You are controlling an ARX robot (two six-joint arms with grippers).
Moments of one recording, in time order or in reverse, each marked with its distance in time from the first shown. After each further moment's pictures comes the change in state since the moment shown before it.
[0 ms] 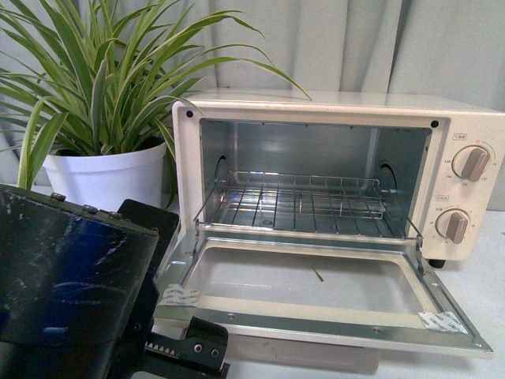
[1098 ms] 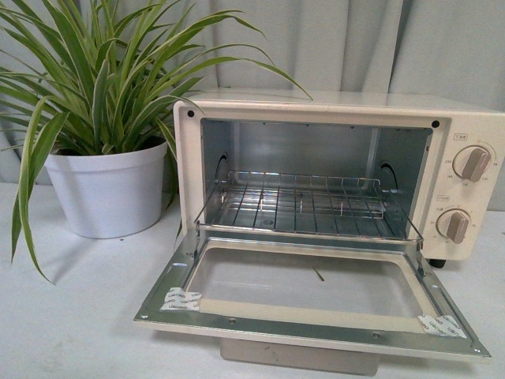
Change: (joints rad) left arm -0.088 -1.165 -0.499 -0.351 -0.018 -0.043; right arm -0.106 -0.417 -0.097 -0.196 -0.154 0.010
